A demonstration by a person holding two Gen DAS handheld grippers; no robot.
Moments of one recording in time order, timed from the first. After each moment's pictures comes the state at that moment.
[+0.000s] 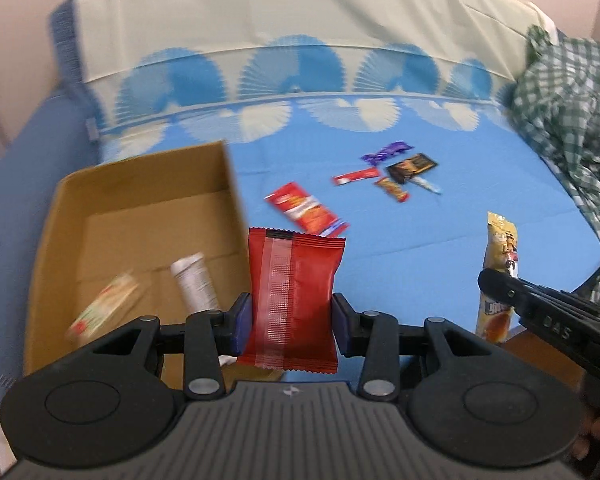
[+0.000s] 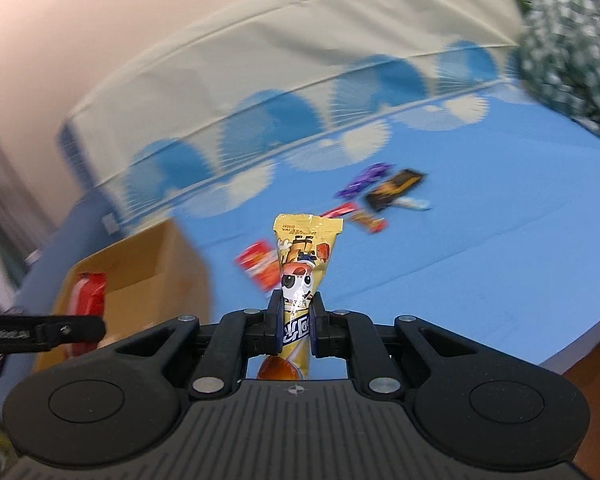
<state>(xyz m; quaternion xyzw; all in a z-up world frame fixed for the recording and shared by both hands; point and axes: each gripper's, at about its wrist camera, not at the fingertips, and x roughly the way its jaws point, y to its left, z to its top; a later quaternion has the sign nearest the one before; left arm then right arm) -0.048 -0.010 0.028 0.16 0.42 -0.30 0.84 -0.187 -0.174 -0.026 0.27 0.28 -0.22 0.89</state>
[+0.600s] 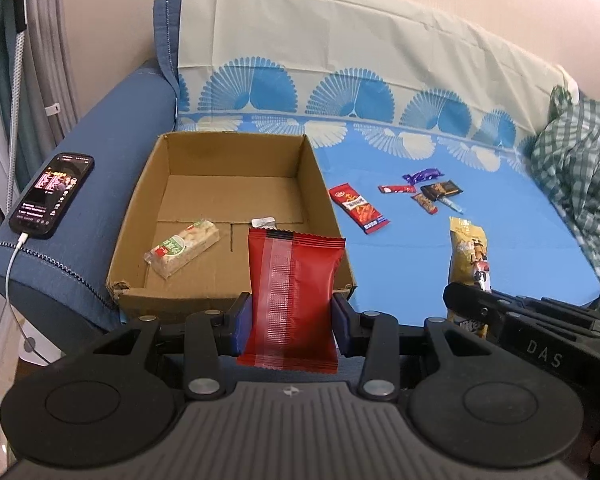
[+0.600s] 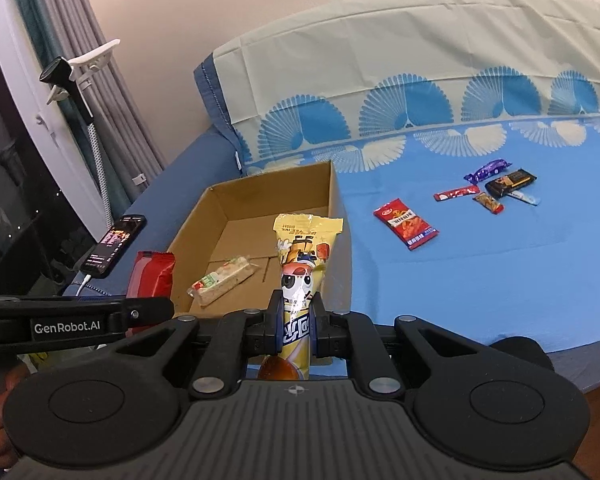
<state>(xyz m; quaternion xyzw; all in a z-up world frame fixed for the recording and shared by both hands) -0.110 0.137 0.049 0.08 0.39 -0.27 0.88 -0.200 -0.020 0.020 0.21 0.30 -0.10 0.93</state>
